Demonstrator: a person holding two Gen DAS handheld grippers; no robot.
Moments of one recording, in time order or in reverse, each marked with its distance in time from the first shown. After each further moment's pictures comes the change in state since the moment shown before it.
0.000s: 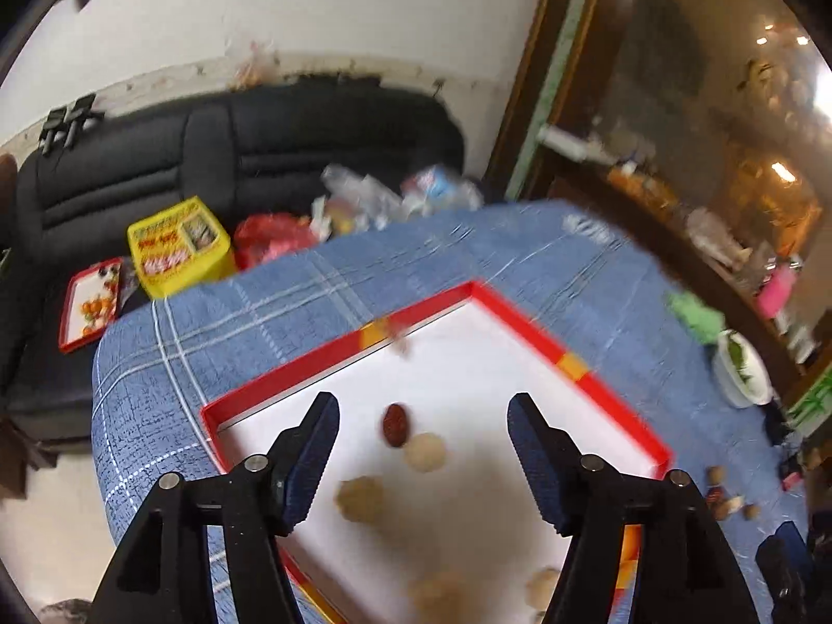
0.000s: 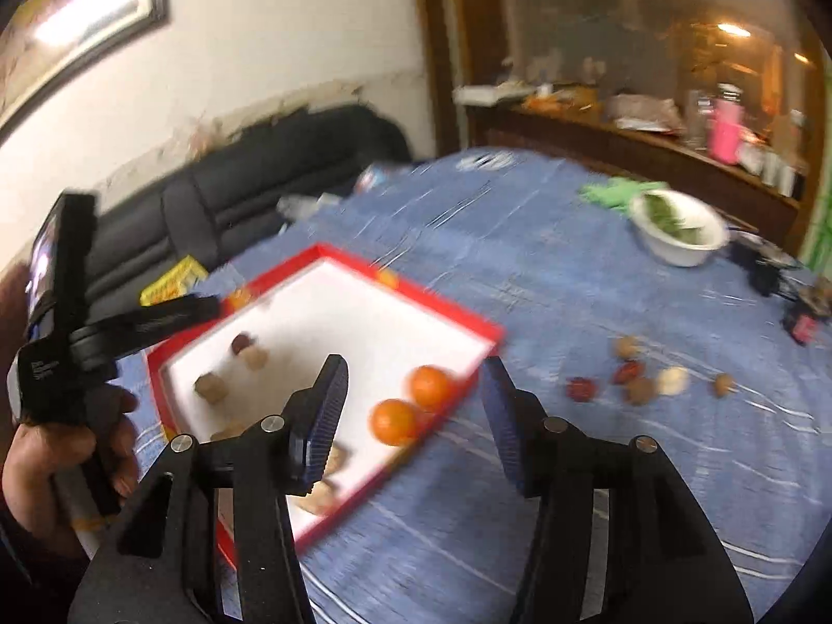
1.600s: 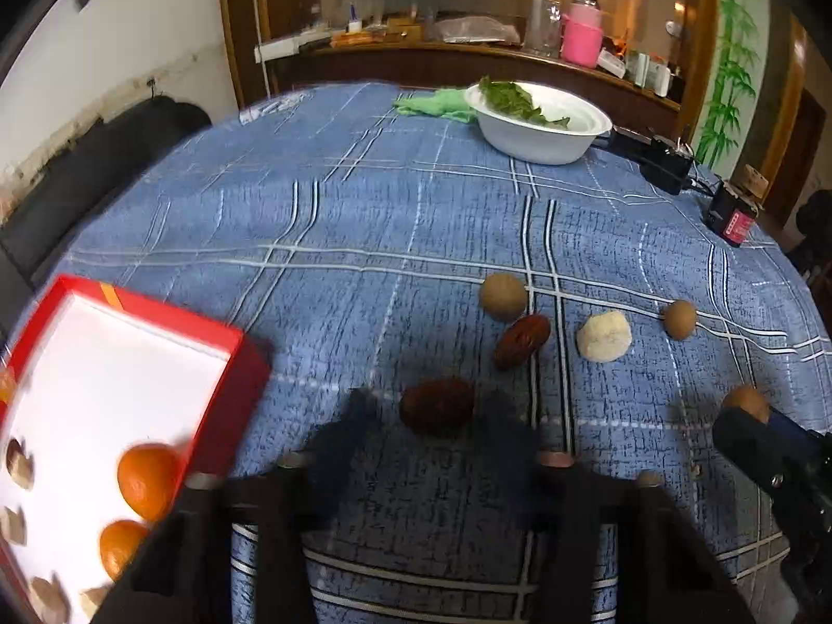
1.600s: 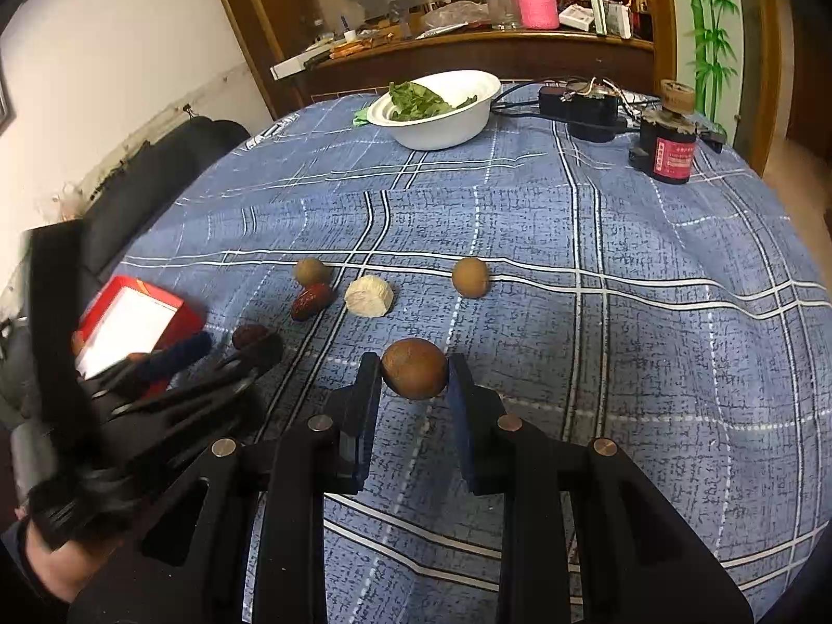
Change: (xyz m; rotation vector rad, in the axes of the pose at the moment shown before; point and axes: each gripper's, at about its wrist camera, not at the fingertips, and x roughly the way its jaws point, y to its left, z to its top) left arm 0.076 -0.263 -0.121 0.582 0.229 -0.240; right arm 0.014 -0.195 -0.046 0.323 0.126 -0.184
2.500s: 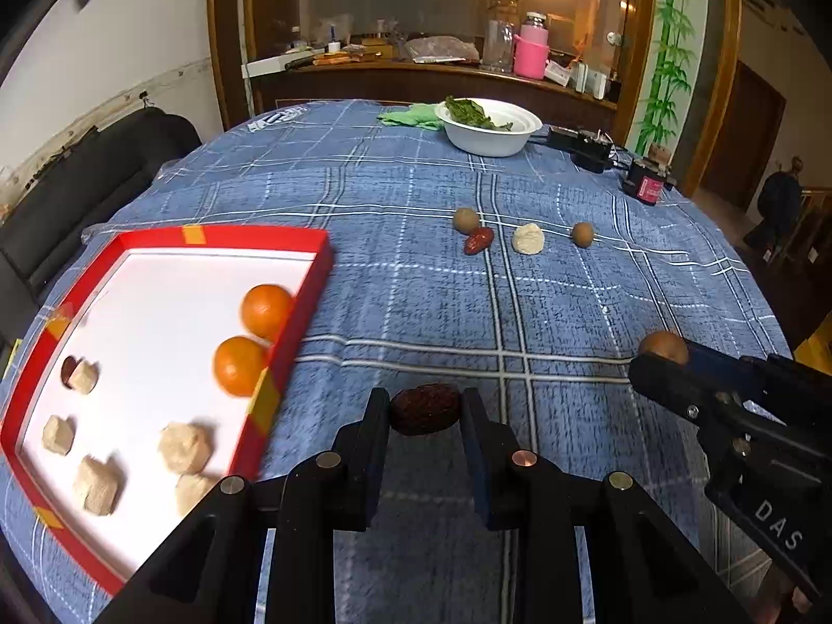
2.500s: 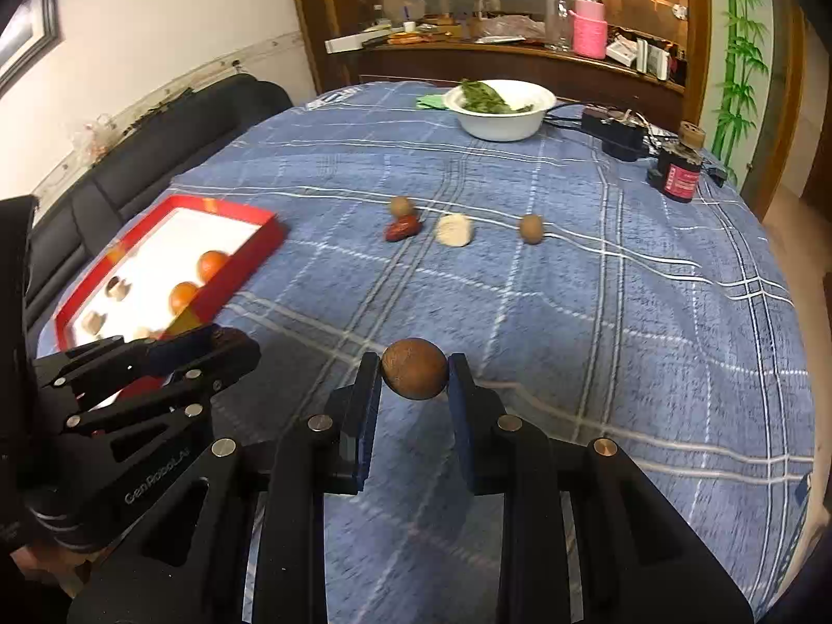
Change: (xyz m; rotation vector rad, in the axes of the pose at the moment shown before) left arm -0.104 0.034 -0.082 0.036 -0.035 -0.100; right arm -0.061 0.060 -0.054 -0.174 0.016 -0.015
